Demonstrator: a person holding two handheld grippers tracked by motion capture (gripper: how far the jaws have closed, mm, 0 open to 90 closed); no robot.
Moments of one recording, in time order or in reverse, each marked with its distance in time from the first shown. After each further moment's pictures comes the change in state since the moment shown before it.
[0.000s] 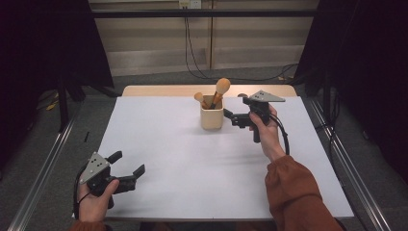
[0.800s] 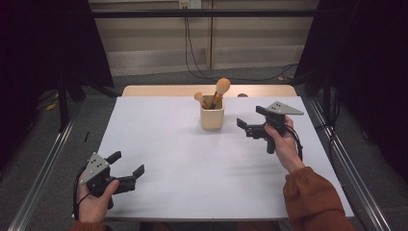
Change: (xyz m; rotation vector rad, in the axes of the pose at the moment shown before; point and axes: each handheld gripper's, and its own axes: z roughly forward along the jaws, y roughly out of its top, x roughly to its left) left arm 0.000 -0.001 -0.002 -0.001 0.019 0.001; right arm -0.005 -0.020 -0.050 -0.018 -0.016 0.003
